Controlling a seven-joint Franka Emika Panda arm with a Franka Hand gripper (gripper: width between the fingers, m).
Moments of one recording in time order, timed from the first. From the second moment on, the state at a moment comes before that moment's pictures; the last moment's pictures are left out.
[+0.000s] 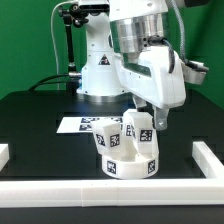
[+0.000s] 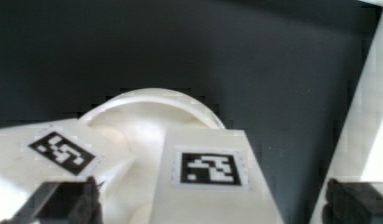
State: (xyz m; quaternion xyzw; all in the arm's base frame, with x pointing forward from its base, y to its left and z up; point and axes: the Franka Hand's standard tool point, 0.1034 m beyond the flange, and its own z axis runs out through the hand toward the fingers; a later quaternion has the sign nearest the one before) arm 0.585 0.043 0.090 -0.77 0.63 0.04 0.06
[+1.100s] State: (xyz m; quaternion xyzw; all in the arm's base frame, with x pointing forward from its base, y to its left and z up) arm 0.591 0.038 0.113 -0.94 0.34 0.02 0.03
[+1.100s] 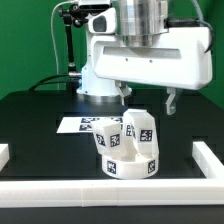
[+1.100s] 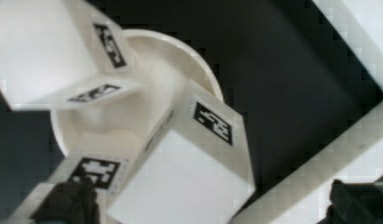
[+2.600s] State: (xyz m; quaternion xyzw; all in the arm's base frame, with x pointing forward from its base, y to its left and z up) arm 0.596 0.027 0.115 -0.95 -0.32 0.00 0.00
